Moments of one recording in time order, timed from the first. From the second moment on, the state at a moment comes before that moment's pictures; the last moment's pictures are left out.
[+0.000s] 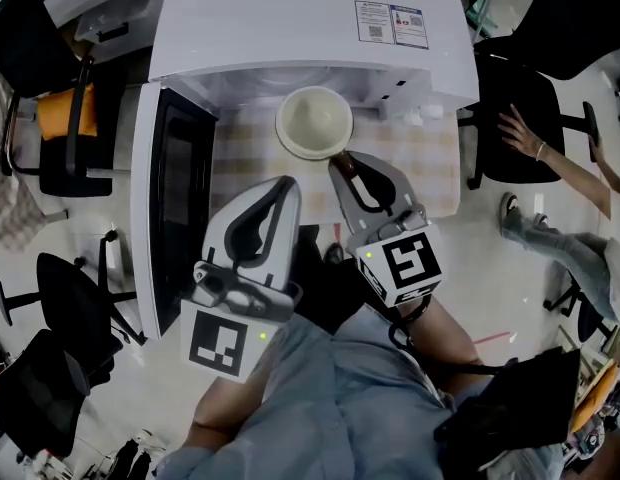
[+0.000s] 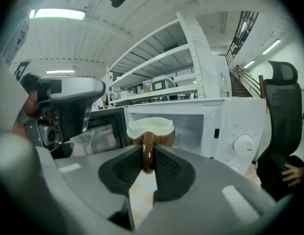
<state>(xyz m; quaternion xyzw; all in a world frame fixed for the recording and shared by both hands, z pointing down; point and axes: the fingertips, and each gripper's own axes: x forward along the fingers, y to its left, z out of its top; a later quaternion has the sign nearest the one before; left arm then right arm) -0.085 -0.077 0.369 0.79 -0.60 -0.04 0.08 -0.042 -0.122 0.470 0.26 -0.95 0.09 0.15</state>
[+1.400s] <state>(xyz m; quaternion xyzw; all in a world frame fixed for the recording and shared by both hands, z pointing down) -0.136 -0.173 0.422 0.79 -0.60 -0.02 0.11 -0.107 -0.230 0.556 0.27 -0.94 0.09 0.20</state>
